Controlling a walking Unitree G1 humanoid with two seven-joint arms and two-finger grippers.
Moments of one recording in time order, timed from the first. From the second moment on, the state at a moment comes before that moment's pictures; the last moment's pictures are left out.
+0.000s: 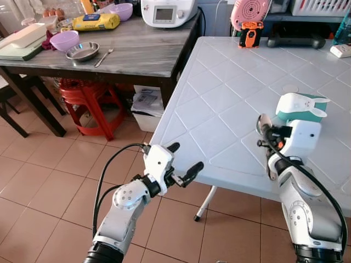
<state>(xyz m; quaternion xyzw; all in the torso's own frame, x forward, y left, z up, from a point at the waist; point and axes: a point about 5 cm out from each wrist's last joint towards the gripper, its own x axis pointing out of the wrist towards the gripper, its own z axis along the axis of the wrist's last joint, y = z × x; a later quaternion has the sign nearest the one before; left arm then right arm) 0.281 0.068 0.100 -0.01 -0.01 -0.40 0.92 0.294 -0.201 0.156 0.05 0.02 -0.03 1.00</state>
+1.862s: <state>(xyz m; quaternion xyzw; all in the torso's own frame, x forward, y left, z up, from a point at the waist) 0.277 0.064 0.109 -0.01 -0.01 -0.44 0.90 0.313 -0.218 0.140 0.03 0.18 -0.01 0.98</state>
